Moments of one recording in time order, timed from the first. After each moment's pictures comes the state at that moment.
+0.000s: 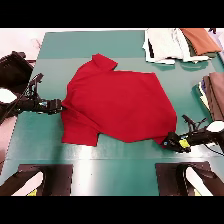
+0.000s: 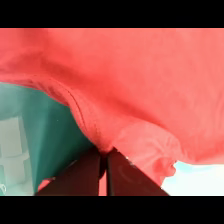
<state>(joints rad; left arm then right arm) 0.06 -0.98 0.82 0.99 -1.09 -1.37 -0.28 -0.83 0.33 -1.04 1.35 1.54</state>
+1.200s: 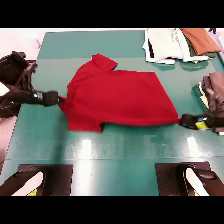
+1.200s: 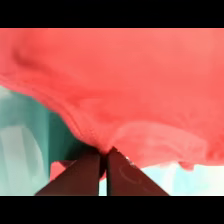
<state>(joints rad) 0.06 -0.98 0.99 0.99 -1.12 -1.38 -0.22 -0.69 0.74 -1.26 1.39 1.57</state>
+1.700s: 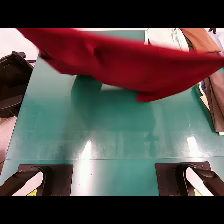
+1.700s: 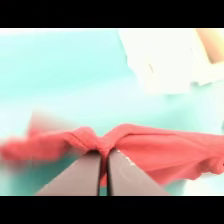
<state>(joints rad) 0.06 -0.98 1.88 0.98 -1.17 -1.42 -0.24 -0.82 1.55 -1.28 1.38 1.51</state>
